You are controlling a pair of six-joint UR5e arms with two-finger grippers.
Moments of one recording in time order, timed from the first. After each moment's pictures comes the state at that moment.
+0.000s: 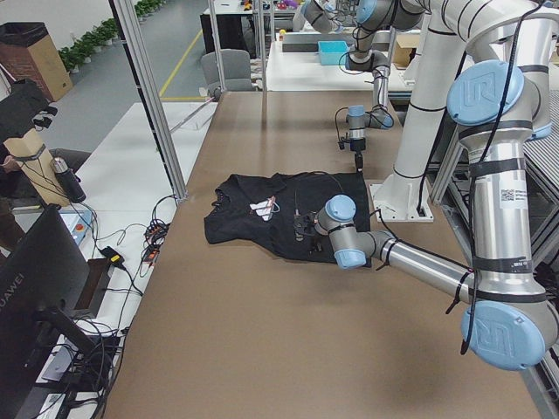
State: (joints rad) left arm -0.76 -1.54 -1.92 -2.44 -1.97 -1.42; right arm 0.17 -1.53 1.88 -0.63 1.79 1.63
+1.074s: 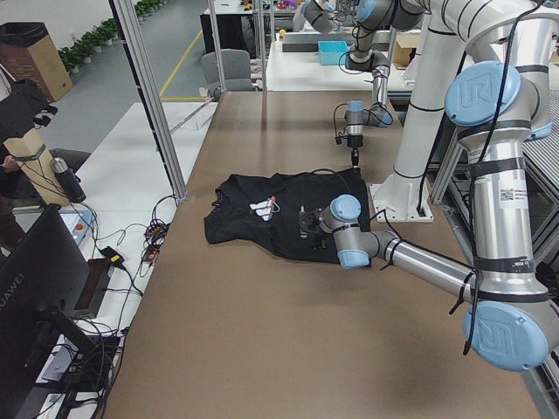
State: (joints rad) left arm -0.73 -1.51 -1.95 -2.51 -1.97 -1.42; right arm 0.20 -1.53 1.93 -0.61 1.75 1.63
